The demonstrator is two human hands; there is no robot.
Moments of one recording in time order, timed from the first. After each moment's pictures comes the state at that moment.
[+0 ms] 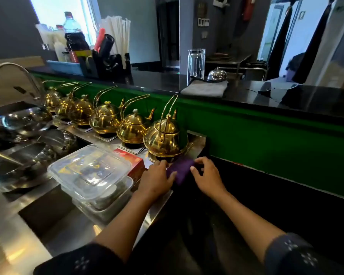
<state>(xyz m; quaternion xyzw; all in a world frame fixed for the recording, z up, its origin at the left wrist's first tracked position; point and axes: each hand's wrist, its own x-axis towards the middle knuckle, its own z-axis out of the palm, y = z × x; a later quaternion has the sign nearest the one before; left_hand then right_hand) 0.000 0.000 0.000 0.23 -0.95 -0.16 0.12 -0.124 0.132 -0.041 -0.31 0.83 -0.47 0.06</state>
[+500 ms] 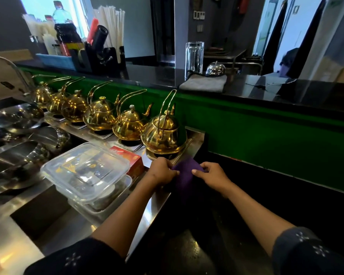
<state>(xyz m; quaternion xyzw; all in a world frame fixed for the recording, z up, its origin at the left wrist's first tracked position) -0.021 -0.008 0.012 0.25 -0.90 -0.36 0.02 -0.137 0.143 -0.046 -0.24 0.79 -0.52 0.21</state>
